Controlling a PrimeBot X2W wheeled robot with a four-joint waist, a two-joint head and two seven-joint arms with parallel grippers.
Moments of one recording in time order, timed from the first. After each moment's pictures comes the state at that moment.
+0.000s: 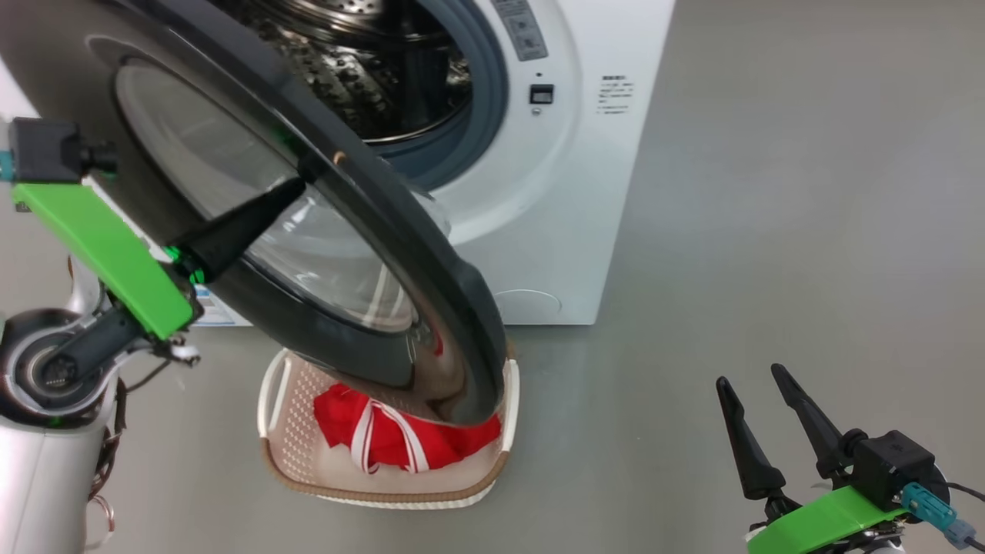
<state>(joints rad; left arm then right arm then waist) -0.69 0.37 -0.16 0.21 -1.33 -0.12 0.66 0.00 -0.11 0.09 0.19 0.33 0.12 -0.26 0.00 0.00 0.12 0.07</state>
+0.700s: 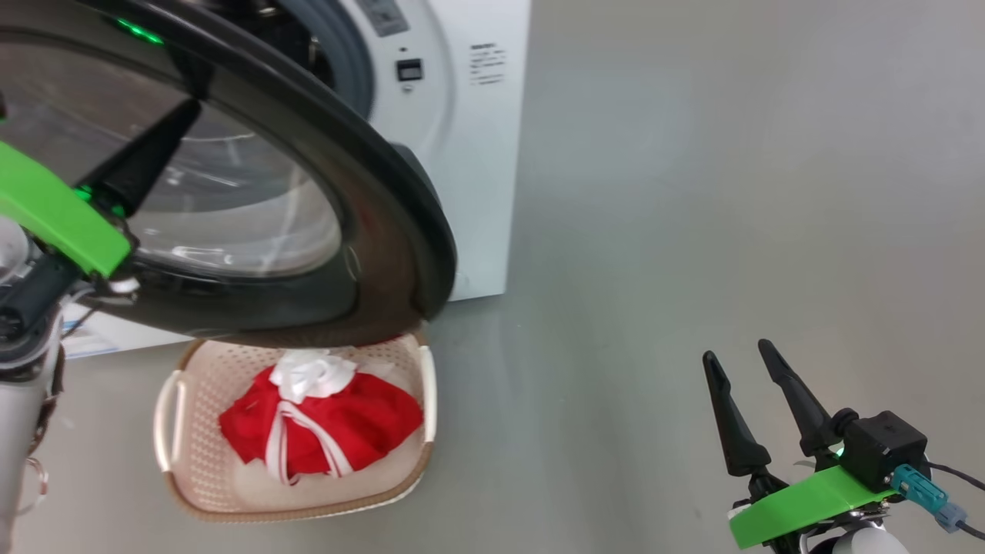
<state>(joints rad) -0.84 0.49 -0.28 0.38 -1.32 -0.12 0.37 -0.05 -0.06 0.08 0.18 0.34 0.12 -0.26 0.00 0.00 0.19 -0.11</state>
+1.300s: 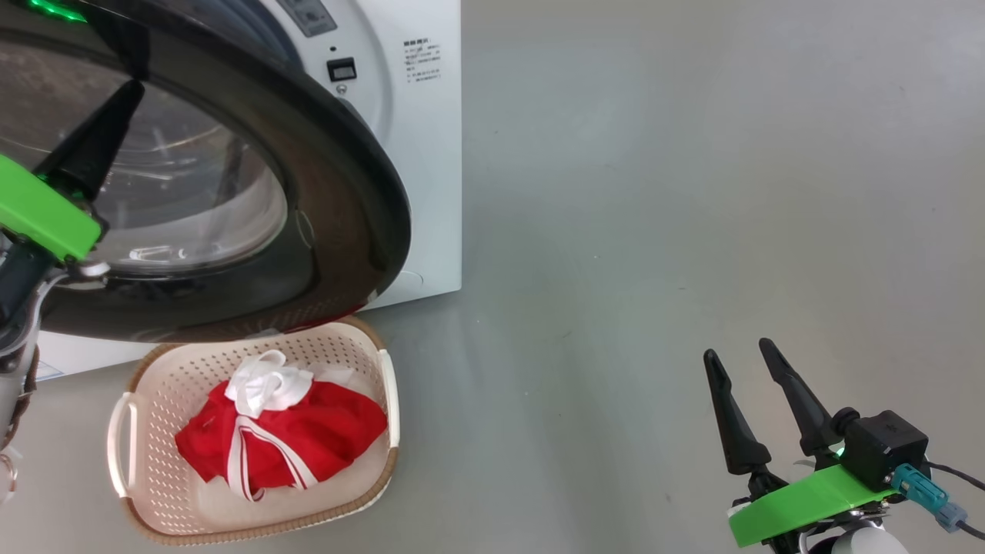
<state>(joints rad) -0.91 0.56 -0.40 0.50 -1.35 -0.12 0.20 -0.05 -0.05 0.08 0.18 0.34 0.12 -0.26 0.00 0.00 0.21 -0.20</state>
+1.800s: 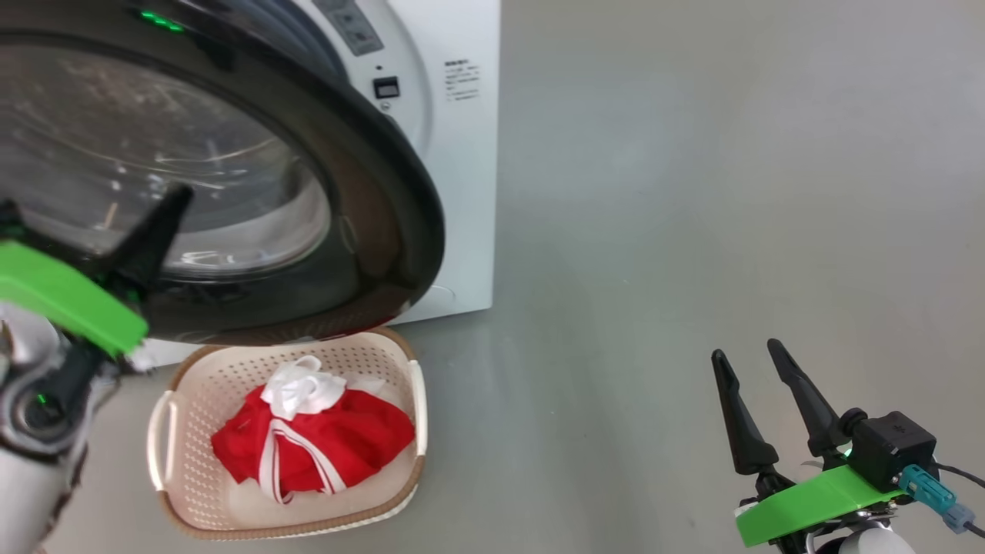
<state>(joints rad) -0.74 0.59 -0.48 0.44 -1.45 -0.12 0.09 -0.04 -0.06 0.07 0.18 0.34 0.12 -0.26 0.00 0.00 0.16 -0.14</state>
